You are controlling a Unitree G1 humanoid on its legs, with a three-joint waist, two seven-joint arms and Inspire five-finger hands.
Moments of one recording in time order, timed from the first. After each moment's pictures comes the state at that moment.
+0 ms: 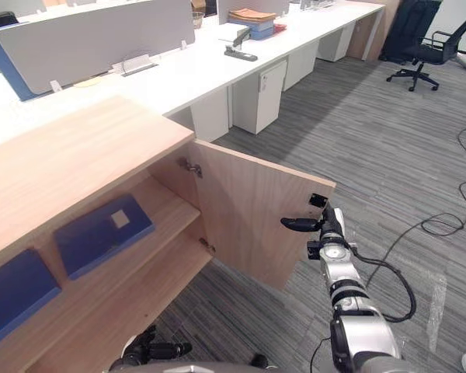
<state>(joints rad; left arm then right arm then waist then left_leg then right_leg) 0.08 0.09 0.05 1.06 0.01 -0.06 0.06 -0.51 -0.33 -0.10 1.00 0.00 -0.02 -0.13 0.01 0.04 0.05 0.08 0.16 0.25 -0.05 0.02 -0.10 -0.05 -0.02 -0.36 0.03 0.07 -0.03</state>
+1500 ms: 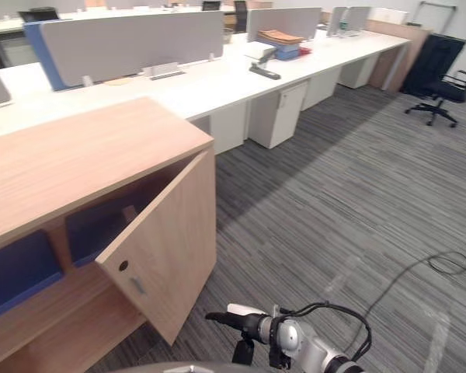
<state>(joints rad) 0.18 0.03 0.73 1.14 0.12 -0.01 0.02 -0.05 -0.36 0.78 0.54 -0.32 -0.13 0.34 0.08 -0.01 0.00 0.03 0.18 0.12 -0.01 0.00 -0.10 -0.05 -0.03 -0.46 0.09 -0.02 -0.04</state>
